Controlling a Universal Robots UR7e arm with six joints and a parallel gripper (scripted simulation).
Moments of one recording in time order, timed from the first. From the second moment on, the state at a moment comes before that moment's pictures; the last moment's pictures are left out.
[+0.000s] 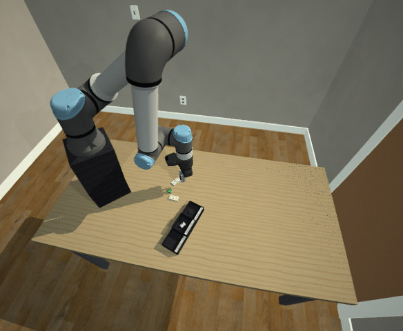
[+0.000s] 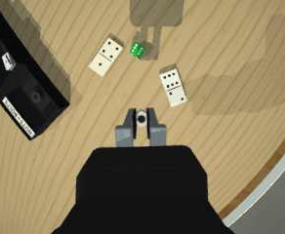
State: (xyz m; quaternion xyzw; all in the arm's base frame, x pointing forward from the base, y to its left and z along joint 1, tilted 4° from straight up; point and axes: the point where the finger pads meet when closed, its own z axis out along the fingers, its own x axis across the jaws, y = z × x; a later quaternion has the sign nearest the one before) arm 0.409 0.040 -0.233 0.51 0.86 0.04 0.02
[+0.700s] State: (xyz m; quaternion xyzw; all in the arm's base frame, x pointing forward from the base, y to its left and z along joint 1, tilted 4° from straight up) arm 0.409 0.040 -0.226 0.51 0.86 0.04 0.02
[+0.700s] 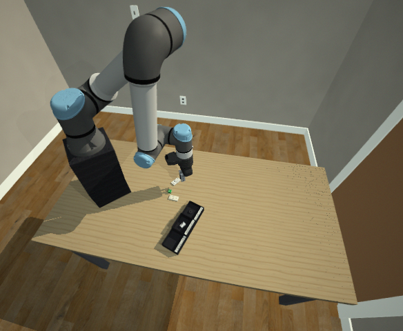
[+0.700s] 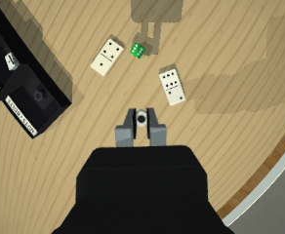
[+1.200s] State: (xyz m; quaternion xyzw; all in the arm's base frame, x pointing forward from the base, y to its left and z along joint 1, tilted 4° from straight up) arm 0.424 -0.003 -0.226 0.51 0.86 0.04 0.02
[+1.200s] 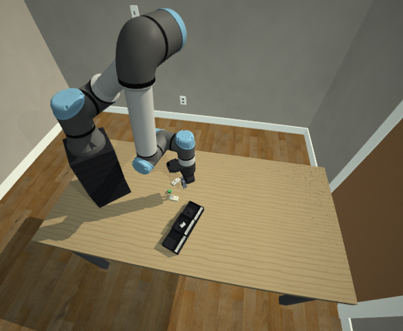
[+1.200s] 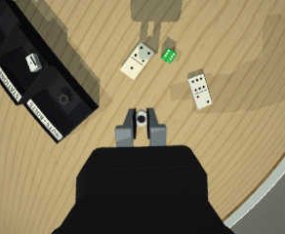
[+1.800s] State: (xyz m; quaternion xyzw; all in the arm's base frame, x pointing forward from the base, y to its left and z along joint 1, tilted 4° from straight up) arm 0.450 -0.067 -0.226 0.44 0.90 0.03 0.02
